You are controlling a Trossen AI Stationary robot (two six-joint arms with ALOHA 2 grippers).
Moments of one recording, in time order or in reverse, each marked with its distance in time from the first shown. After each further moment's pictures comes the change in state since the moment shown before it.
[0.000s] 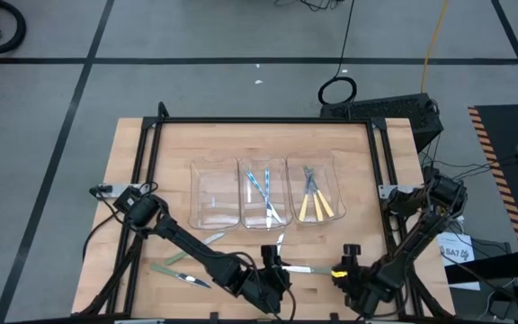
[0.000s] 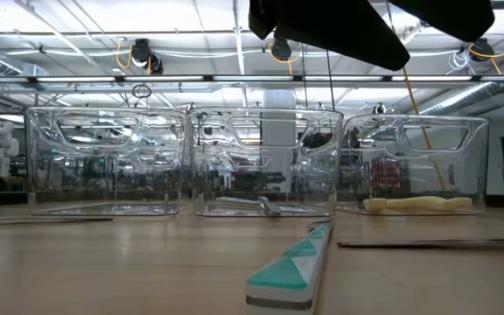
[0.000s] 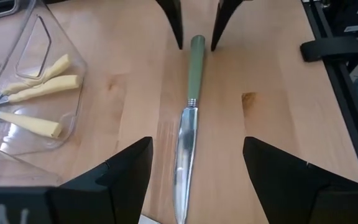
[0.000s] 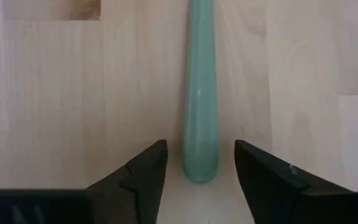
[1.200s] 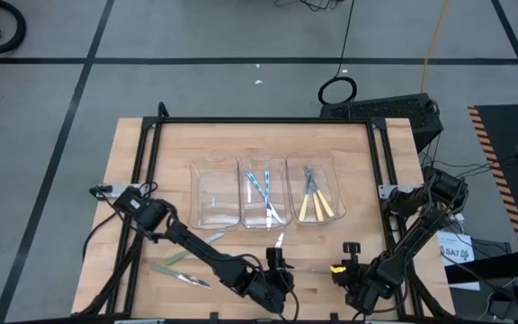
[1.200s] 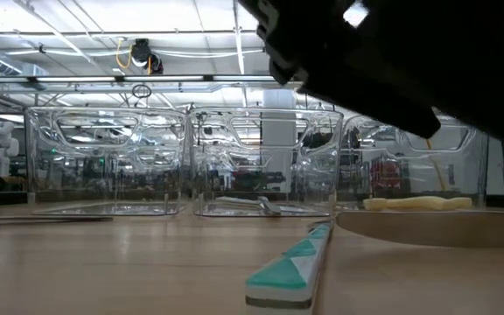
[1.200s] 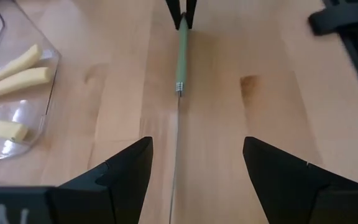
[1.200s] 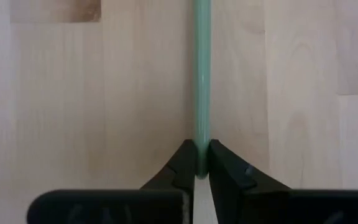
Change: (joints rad) left arm 0.018 0.090 -0.002 0.095 0.025 0.057; right arm -0.019 -0.060 -0.006 -0.003 -0.027 -0.030
